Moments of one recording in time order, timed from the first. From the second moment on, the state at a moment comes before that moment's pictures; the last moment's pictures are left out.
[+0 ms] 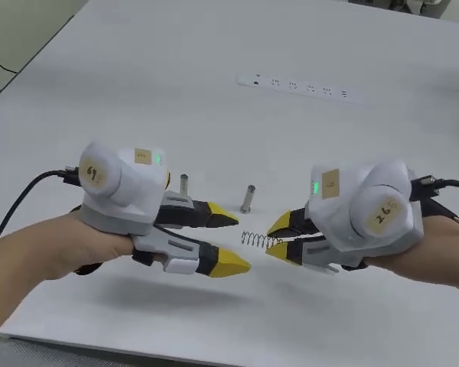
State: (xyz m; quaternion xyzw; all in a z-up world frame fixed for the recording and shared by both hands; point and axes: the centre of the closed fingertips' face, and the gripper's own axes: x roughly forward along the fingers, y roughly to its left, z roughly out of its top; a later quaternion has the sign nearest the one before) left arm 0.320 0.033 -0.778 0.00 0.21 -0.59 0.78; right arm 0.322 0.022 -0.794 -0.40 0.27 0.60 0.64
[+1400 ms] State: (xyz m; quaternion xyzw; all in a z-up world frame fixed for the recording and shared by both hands) left arm 0.314 0.021 -0.771 0.00 0.18 -0.61 0.77; right arm 0.310 0.027 -0.783 -0.38 0.25 0.62 0.64
